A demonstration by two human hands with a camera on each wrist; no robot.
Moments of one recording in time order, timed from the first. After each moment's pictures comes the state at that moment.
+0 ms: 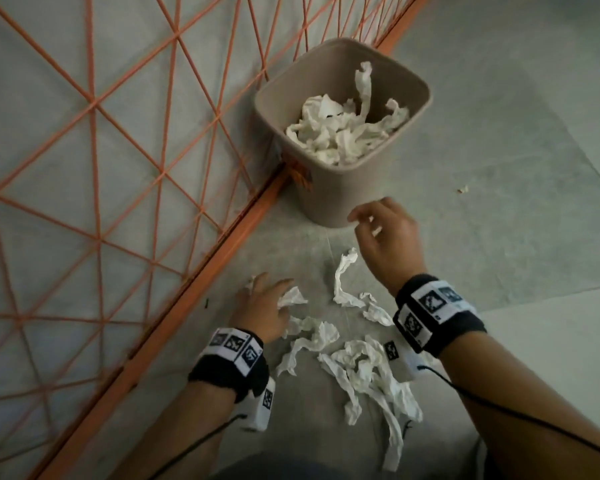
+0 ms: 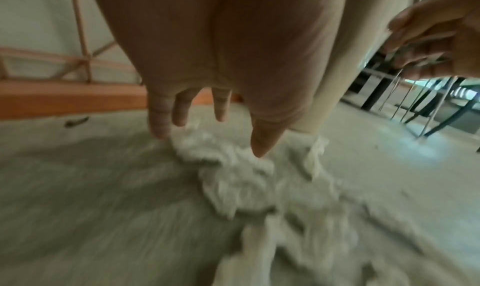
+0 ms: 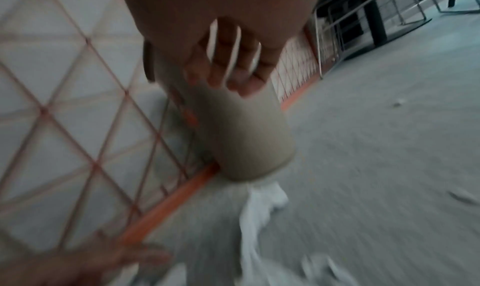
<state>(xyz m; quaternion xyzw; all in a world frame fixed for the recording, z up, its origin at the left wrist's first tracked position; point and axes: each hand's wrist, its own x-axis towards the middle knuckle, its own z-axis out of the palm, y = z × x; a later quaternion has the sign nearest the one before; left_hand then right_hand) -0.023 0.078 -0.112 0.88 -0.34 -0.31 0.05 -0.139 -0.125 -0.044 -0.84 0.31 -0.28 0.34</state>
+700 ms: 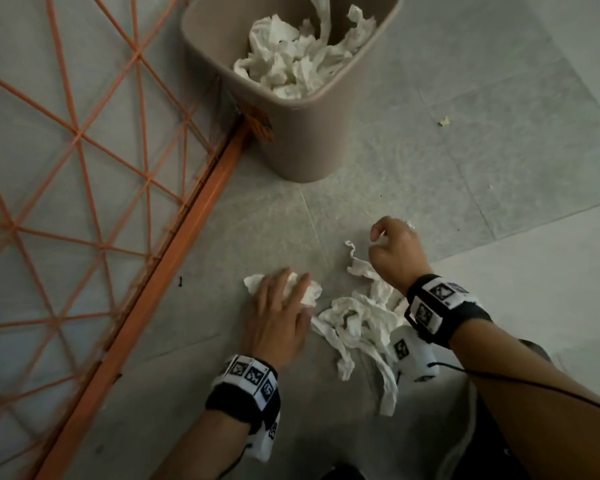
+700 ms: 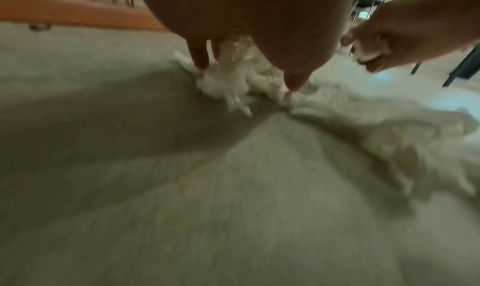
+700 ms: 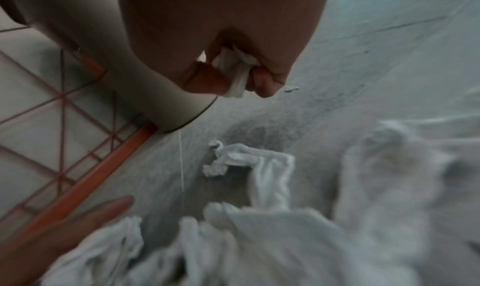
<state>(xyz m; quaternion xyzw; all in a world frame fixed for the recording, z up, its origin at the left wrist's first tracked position) -0.104 0.111 -0.155 0.85 -0.49 -0.19 0.10 -0.214 -0.111 -0.130 -0.77 0.48 -0.05 0.42</state>
